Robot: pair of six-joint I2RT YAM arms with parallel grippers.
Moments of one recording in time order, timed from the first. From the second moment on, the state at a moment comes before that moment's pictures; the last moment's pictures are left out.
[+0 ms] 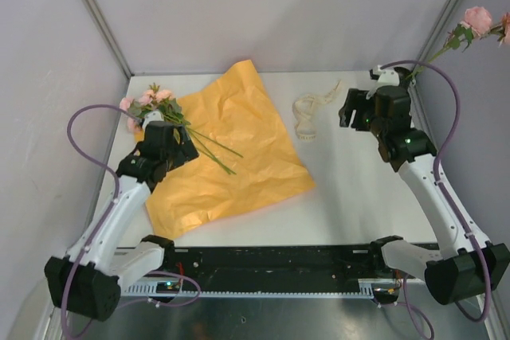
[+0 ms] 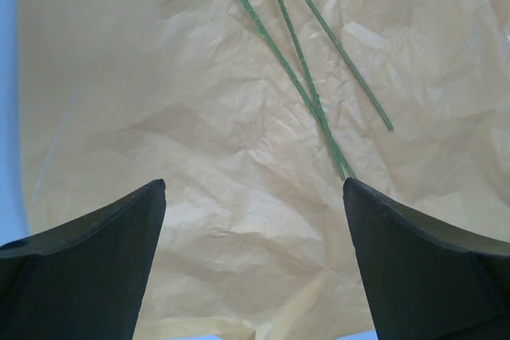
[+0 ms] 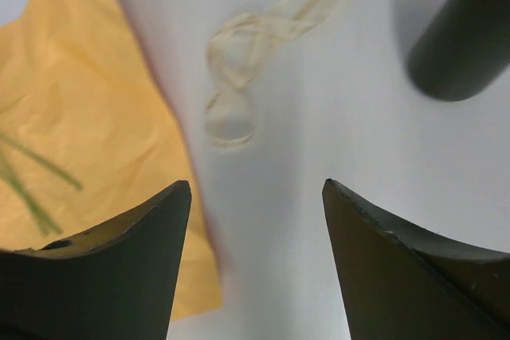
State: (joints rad) left arm -0.26 0.95 0.86 -0.67 -0.29 -0.58; right arm 0.23 1.15 1.18 -0.47 0.11 0.22
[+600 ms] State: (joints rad) left arm -0.11 1.47 1.05 -0.52 -0.15 -0.73; right arm 0.49 1.06 1.06 -0.38 -0.01 0.37
